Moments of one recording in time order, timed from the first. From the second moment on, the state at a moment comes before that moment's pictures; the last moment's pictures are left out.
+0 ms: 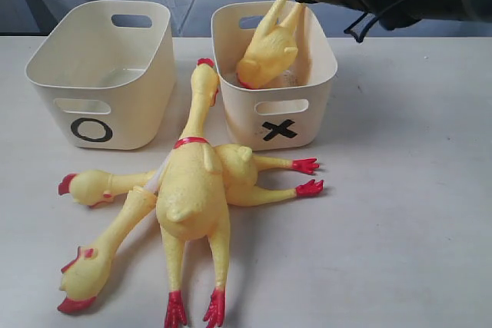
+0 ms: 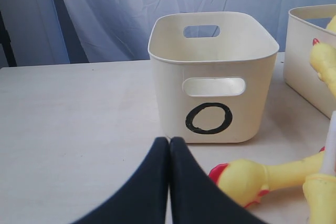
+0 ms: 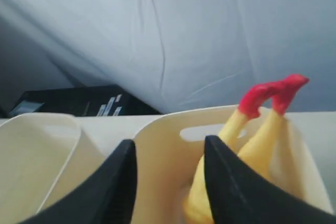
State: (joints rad) left arm -0.05 0.00 0.01 0.00 0.24 0.03; right arm 0.49 1.83 -1.33 0.92 -0.08 -0.57
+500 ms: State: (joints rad) left arm -0.05 0.00 0.01 0.00 0.24 0.03; right arm 0.54 1.75 -1.33 0.81 0.86 -0.55
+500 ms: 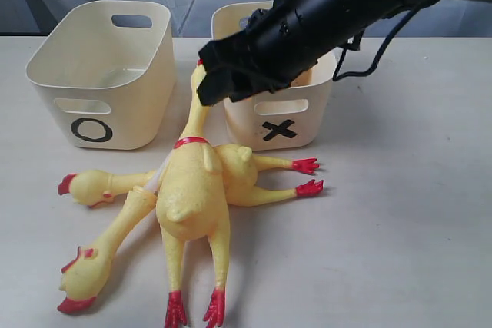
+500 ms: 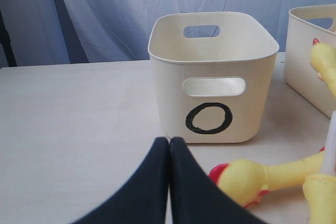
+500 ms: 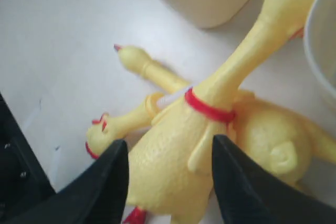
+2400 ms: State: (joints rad) left arm -0.05 0.00 0.01 0.00 0.24 0.03; right arm 0.79 1.86 -1.30 0.45 0.80 -0.23
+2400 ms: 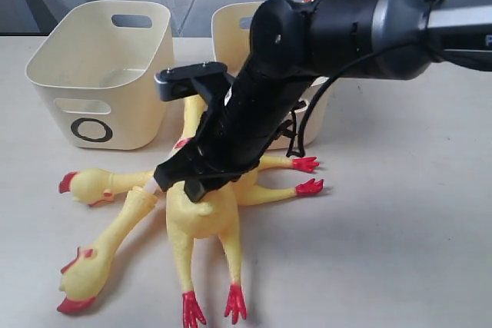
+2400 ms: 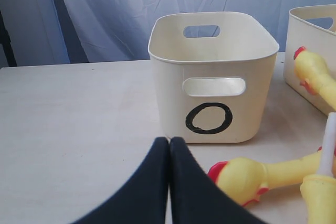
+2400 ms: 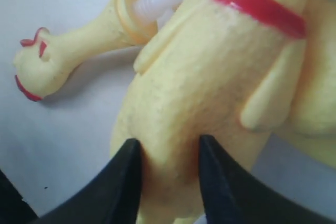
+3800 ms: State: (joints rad) left arm -0.05 0.00 0.01 0.00 0.24 0.03; right arm 0.78 1.71 -1.30 0.34 0.85 -0.21
